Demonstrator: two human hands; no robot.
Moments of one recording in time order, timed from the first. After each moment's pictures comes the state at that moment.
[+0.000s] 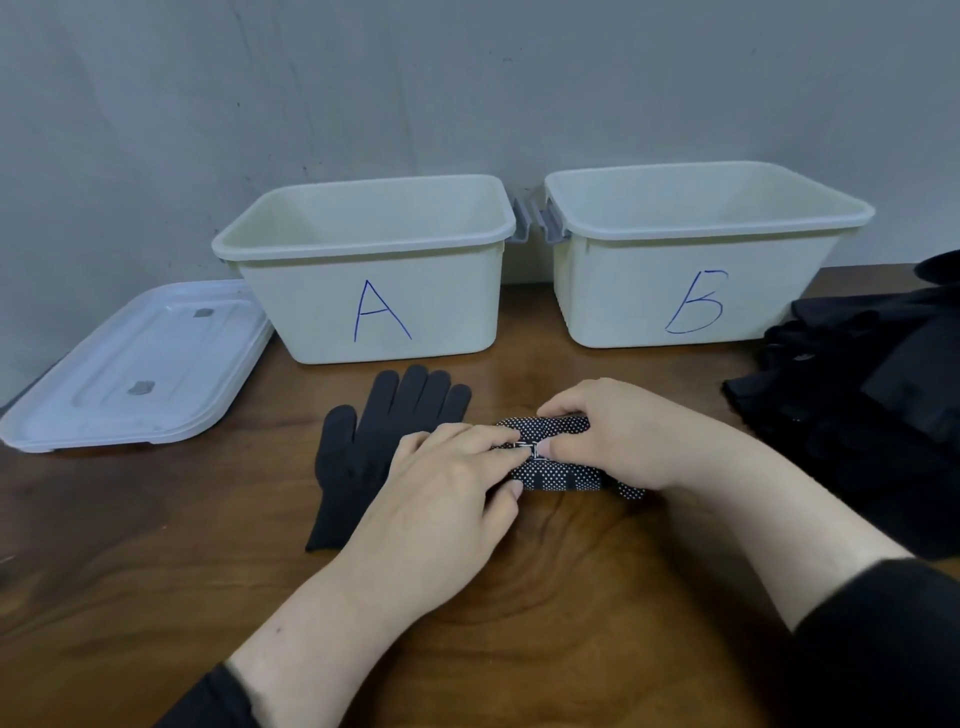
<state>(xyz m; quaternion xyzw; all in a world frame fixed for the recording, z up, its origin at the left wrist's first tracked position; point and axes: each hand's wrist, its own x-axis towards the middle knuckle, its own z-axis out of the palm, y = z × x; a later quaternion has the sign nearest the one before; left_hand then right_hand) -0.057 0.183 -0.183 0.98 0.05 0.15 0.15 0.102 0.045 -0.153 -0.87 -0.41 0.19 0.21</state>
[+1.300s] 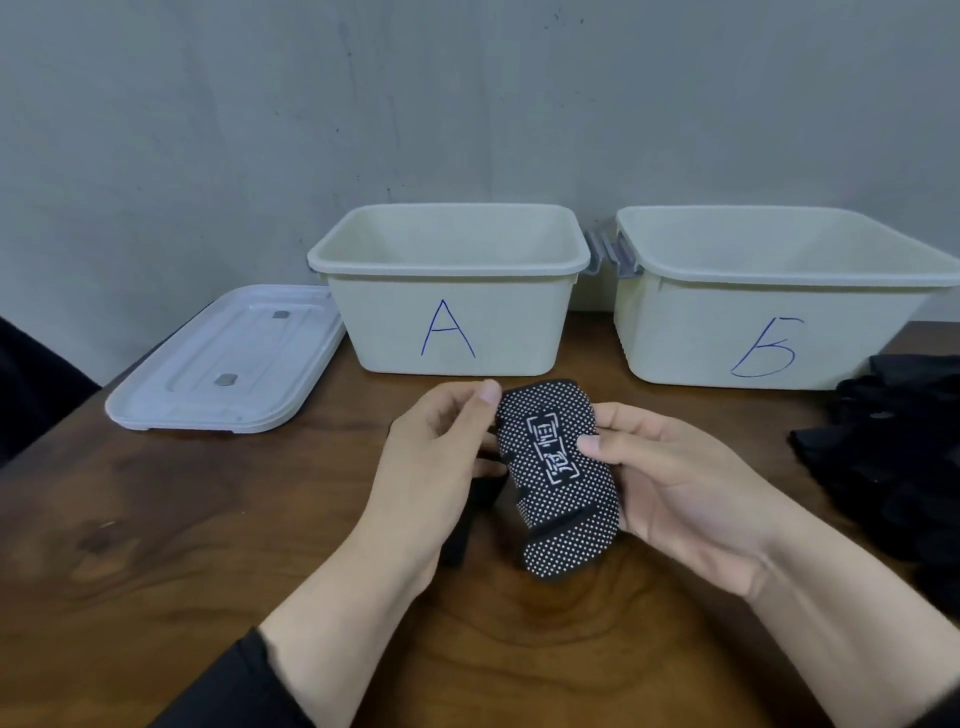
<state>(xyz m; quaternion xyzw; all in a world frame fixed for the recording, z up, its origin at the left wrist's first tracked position) -0.064 0.203 -0.152 0.65 0.22 0.28 0.67 0.061 0.049 -0.151 -0.51 -0.22 0.47 0.69</state>
